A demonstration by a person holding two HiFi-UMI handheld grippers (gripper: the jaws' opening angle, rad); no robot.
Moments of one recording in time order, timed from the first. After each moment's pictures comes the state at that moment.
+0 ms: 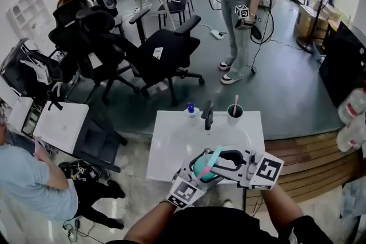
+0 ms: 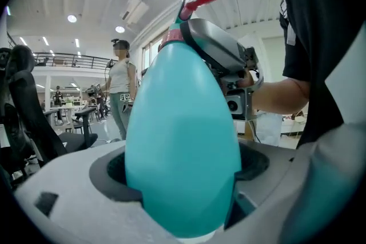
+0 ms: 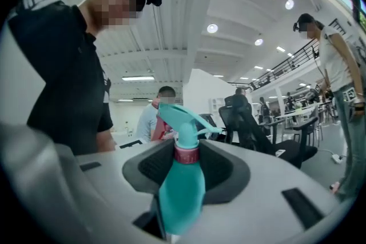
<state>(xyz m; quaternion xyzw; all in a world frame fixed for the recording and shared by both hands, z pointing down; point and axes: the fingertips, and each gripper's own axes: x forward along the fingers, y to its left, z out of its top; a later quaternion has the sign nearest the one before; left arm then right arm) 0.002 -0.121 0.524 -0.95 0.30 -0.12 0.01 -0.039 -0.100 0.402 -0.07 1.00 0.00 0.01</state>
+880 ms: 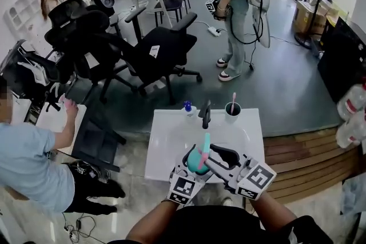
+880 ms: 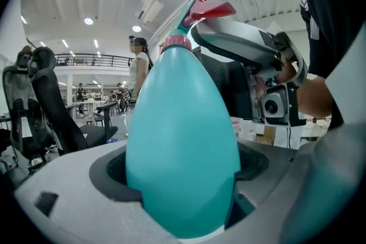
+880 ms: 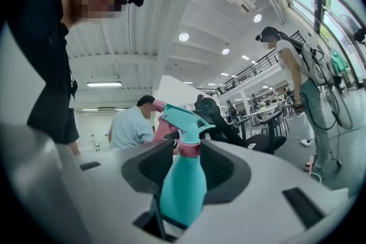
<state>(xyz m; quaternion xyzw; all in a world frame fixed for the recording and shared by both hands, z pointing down) -0.023 -0.156 0.538 -0.91 0.40 -0.12 -0.02 -0.034 -0.131 0.411 -0.23 0.97 -0.07 0.05</state>
